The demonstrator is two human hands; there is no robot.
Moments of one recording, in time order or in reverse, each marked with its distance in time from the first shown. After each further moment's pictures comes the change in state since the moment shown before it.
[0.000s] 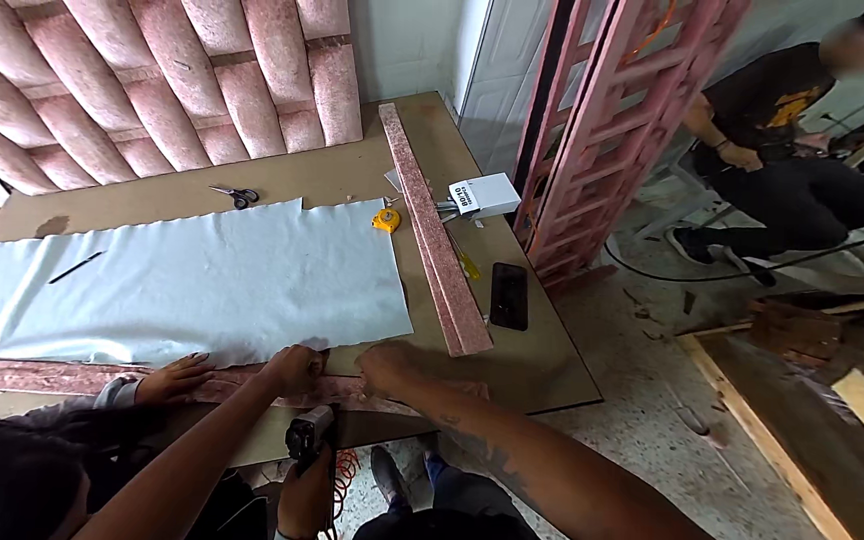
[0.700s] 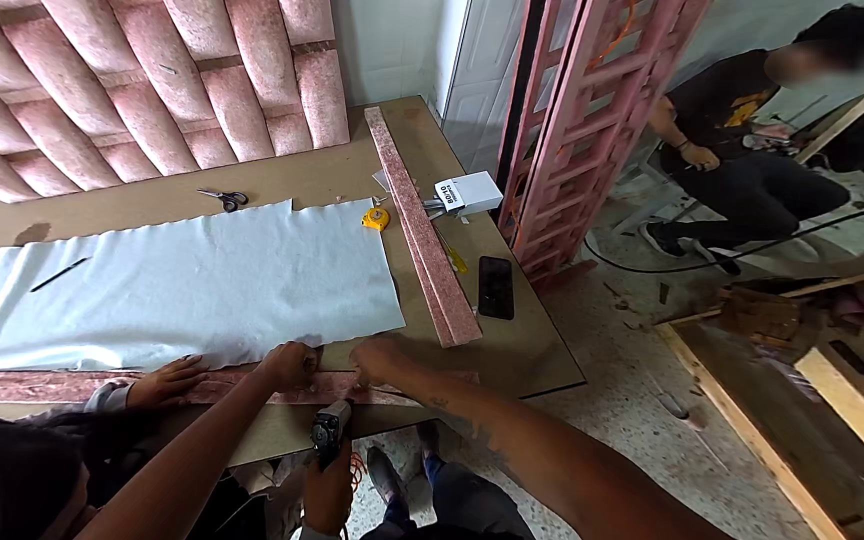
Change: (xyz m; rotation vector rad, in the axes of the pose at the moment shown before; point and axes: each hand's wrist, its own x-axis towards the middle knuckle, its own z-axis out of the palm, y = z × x) left_hand -0.003 0.002 0.000 0.023 0.011 -0.018; right_hand 0.003 -0.002 -0.004 -0.007 -0.016 0.000
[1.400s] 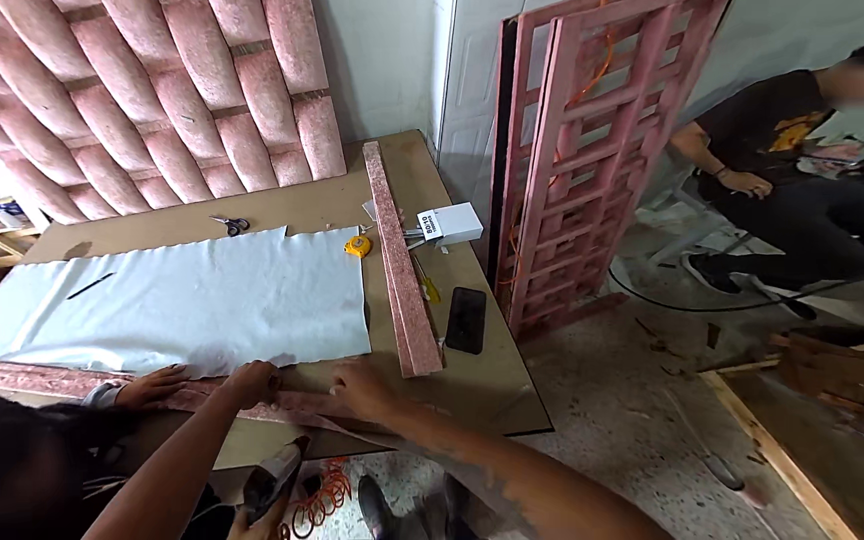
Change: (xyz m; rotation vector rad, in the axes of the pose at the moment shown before) left_hand 0.001 0.036 -0.001 0.090 -0.014 -0.241; right_hand -0.076 0.071 0.010 0.356 0.341 -0.231
